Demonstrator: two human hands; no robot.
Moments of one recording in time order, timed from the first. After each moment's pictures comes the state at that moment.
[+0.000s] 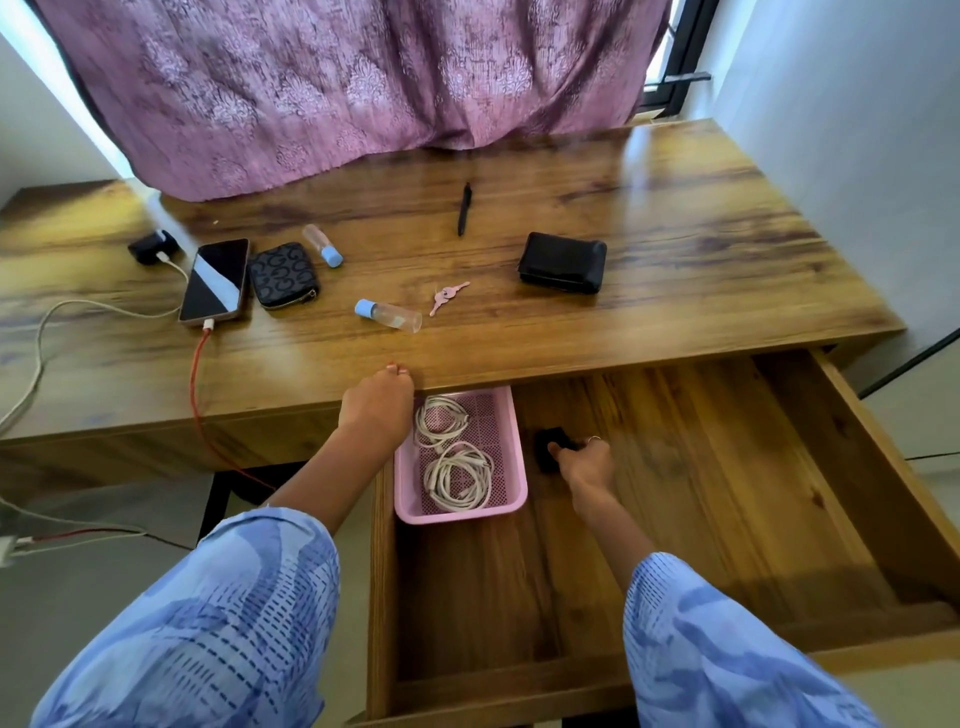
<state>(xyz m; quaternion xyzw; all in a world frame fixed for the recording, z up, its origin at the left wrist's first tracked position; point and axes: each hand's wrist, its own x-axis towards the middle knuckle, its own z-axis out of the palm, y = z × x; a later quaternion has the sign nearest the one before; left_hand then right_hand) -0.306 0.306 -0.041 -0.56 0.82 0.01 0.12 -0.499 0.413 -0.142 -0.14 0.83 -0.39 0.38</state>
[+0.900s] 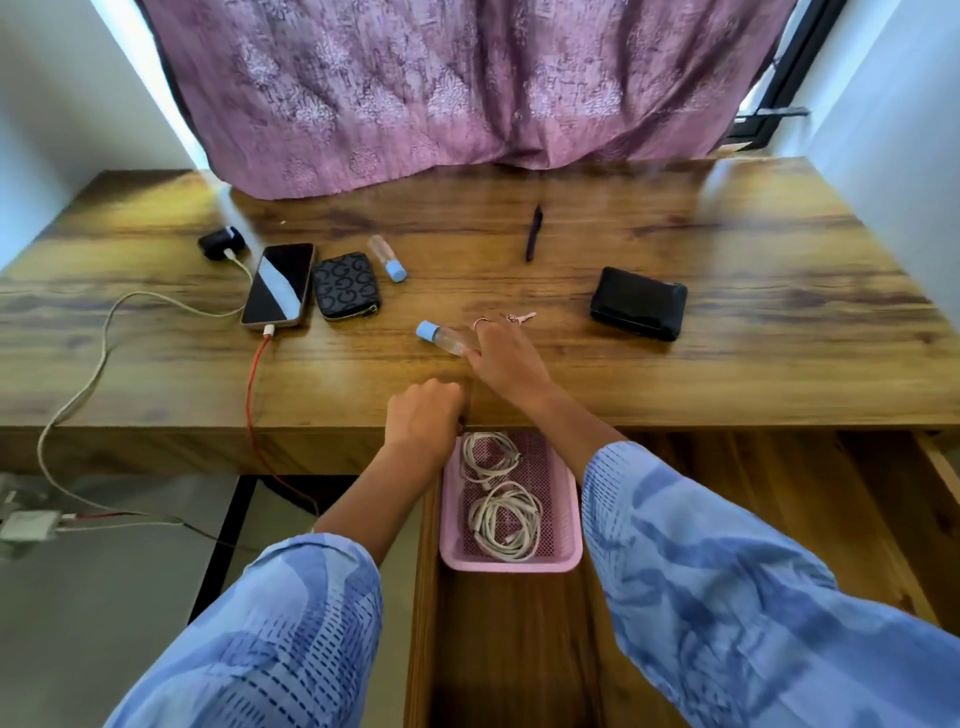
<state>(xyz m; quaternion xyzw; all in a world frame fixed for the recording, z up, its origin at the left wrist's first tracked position) -0.297 0.286 -0.022 -0.57 0.82 0.02 0.06 -0.419 0.238 -0.038 -0.71 0.65 -0.23 0.16</state>
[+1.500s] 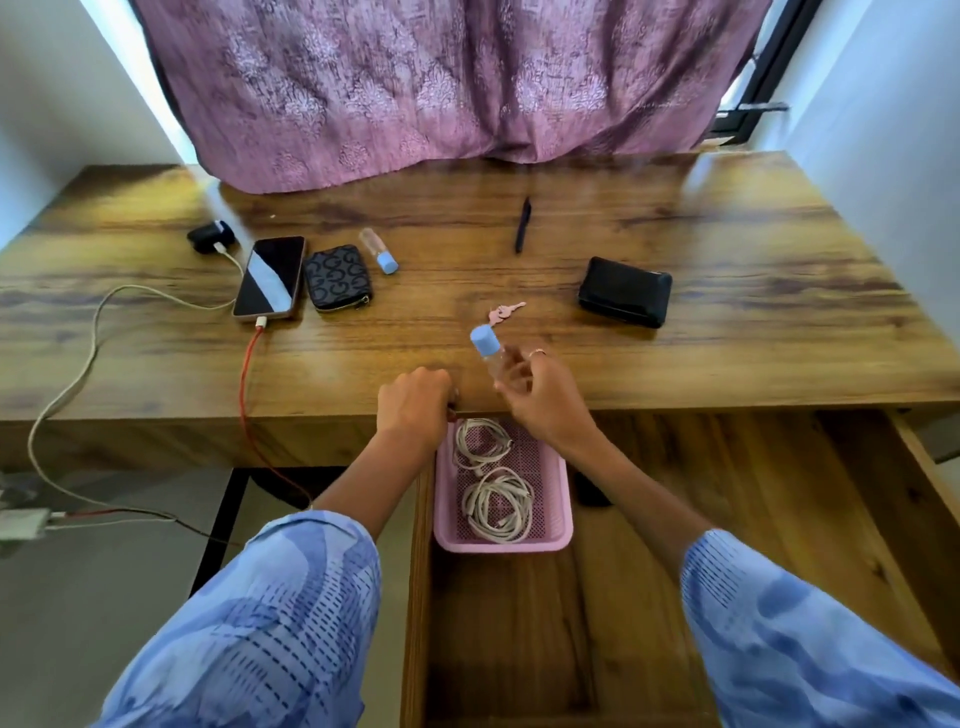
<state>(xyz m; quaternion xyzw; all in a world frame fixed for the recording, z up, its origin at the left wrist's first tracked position) -0.294 0.289 -0.026 -0.58 0.81 0.03 0.02 -0.443 0.325 -0.039 -0.59 0.65 -0.37 0.29</state>
